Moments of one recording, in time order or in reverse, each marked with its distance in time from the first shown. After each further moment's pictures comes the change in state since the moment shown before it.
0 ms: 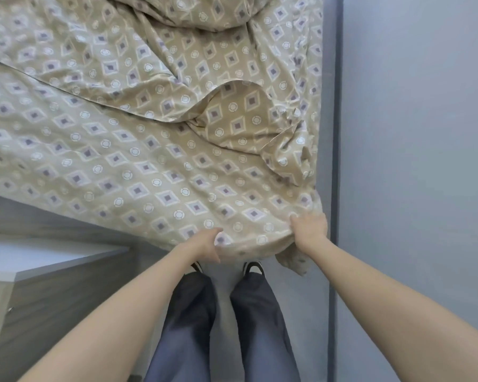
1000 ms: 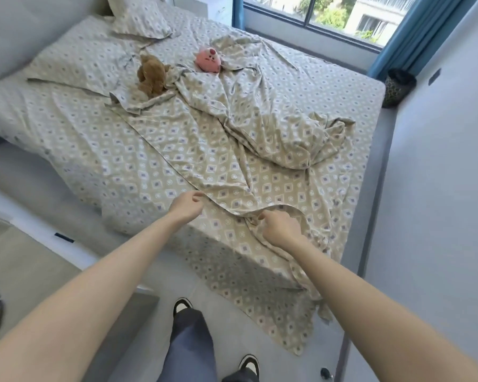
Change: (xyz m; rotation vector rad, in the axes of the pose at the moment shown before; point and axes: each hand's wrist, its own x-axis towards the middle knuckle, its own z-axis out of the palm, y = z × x) left_hand -0.209 -0.020 -0.228 -0.706 0.861 -0.037; right_hand -0.060 -0.055 -0.304 0.305 0.364 -0.443
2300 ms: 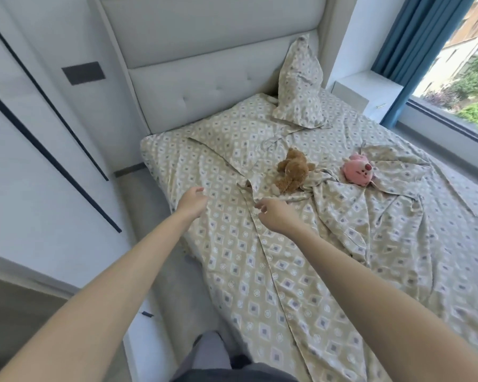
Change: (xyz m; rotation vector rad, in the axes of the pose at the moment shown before) left_hand 0.246 -0.069 -0.434 -0.547 0.547 -0.278; right_hand 0.367 -0.449 -0.198 0.053 -0.098 -0.544
